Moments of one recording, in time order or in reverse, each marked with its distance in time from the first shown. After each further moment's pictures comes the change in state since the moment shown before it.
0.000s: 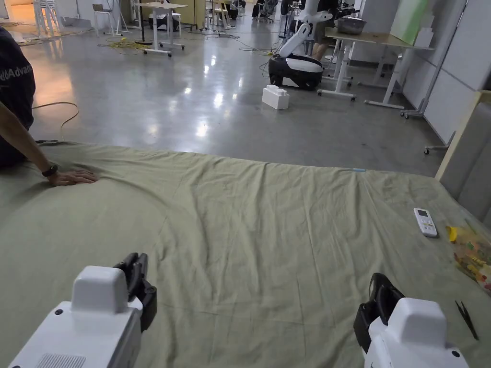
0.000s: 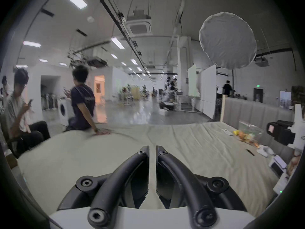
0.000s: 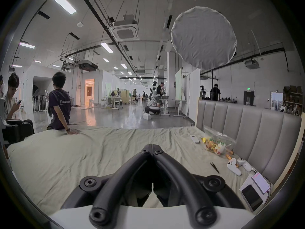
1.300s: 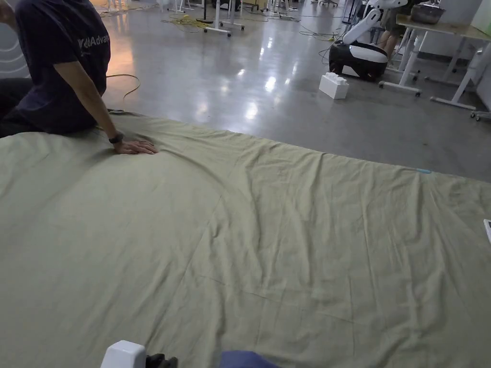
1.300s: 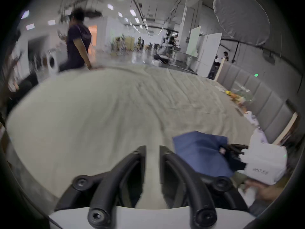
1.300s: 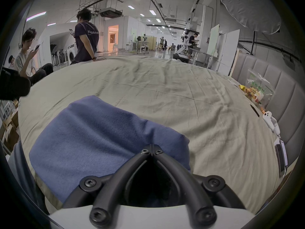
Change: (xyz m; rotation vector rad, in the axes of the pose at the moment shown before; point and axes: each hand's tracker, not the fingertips) left arm -0.067 -0.124 0.020 -0.584 -0.272 0.227; right arm -0.114 -0.195 0.012 -0.562 0.266 0.145
